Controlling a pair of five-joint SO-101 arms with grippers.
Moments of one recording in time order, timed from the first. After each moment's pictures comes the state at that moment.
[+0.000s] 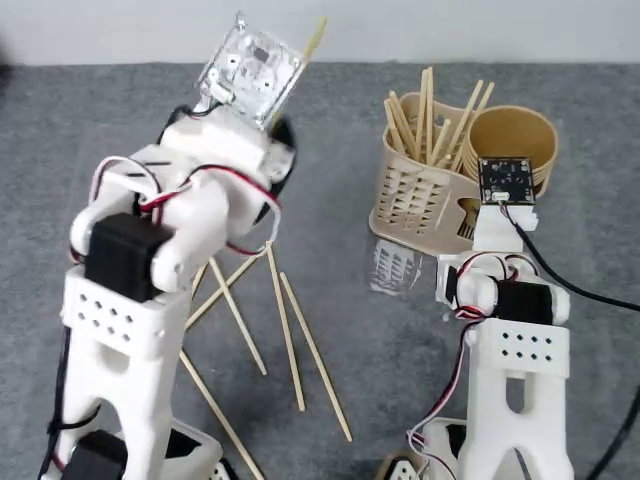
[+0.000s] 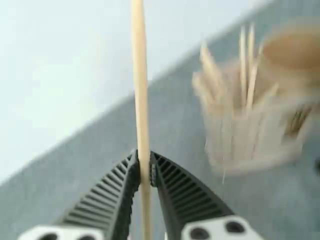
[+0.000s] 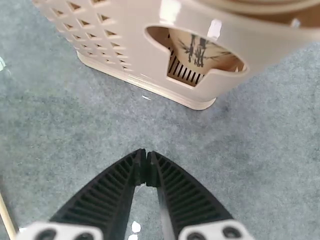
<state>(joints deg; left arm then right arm) 21.9 -20.6 -15.0 75.3 -6.8 4.2 -43.5 44.2 66.2 3.8</state>
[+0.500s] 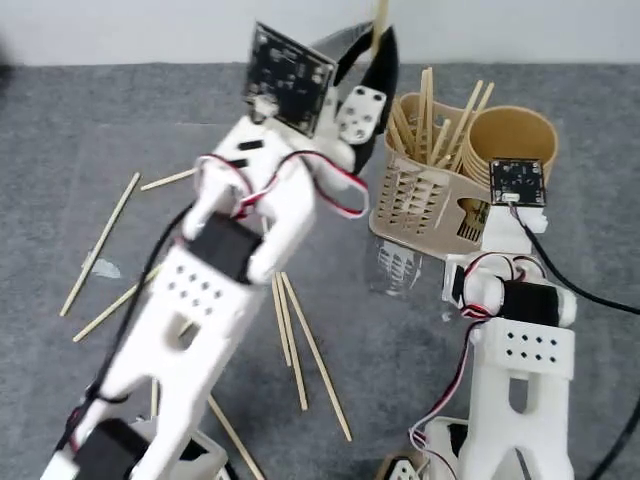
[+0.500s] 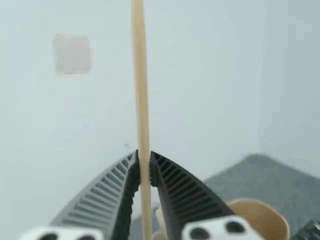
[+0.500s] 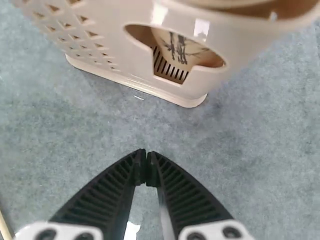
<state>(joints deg) 30.8 -15.3 4.1 18.8 3.9 6.5 -43.5 44.2 65.9 3.8</state>
